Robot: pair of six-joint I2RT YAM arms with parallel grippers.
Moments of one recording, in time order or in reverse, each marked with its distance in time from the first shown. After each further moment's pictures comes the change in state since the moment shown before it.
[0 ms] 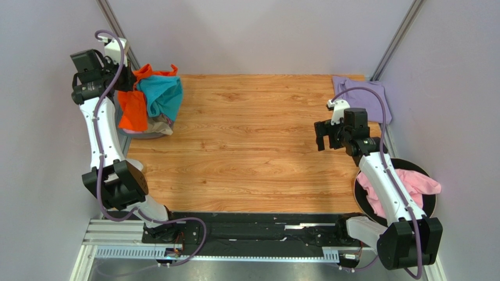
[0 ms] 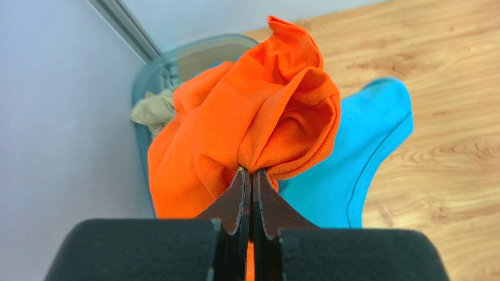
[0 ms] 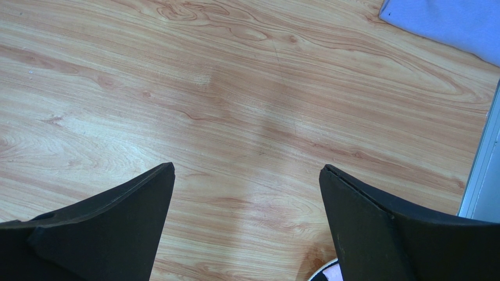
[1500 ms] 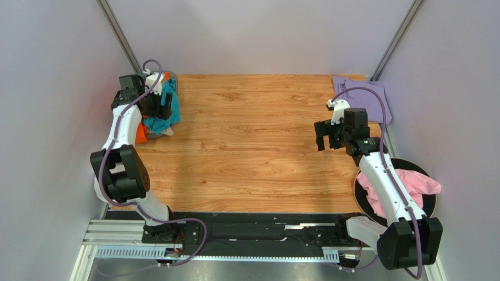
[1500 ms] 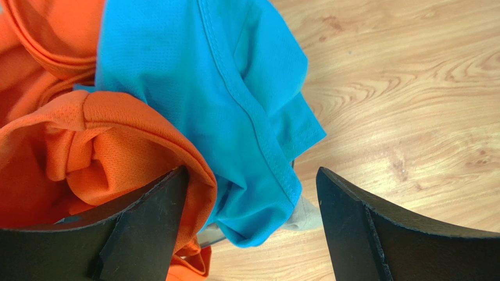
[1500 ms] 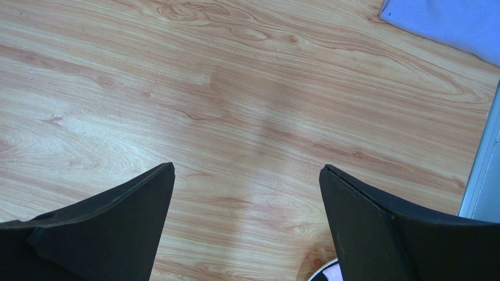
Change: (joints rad) left arm -0.159 0.059 -0.373 0.106 -0.186 0.063; right arm 0.001 0.000 0.000 0.000 0.000 -0.001
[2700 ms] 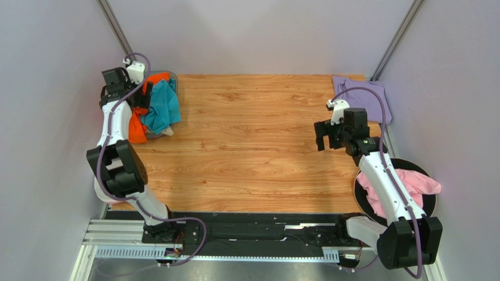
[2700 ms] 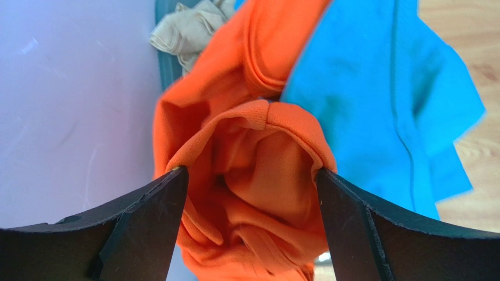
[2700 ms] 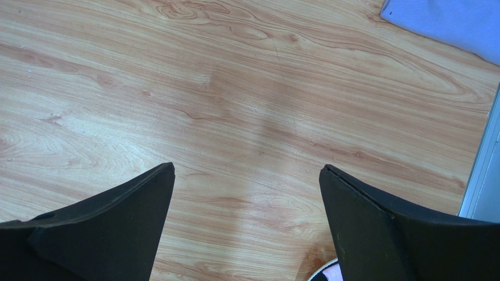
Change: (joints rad) left arm 0.093 0.037 0.061 0.158 -0.189 0.064; right arm 0.000 0.003 0.000 0.000 0.000 -0.003
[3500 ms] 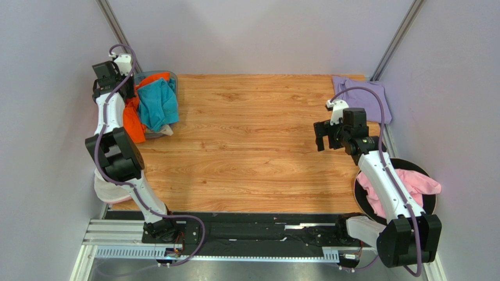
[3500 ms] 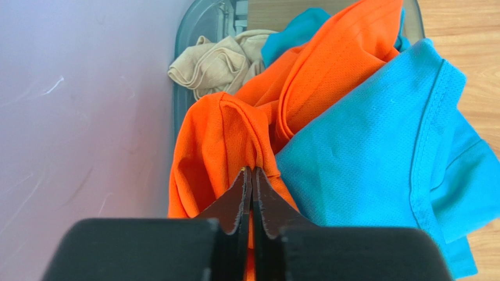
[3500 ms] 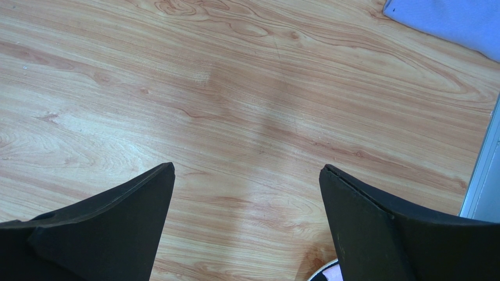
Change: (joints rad) left arm 0.070 0.208 0.229 0.027 0.079 -0.146; right arm 0.000 0.015 0.000 0.000 0.001 -0.004
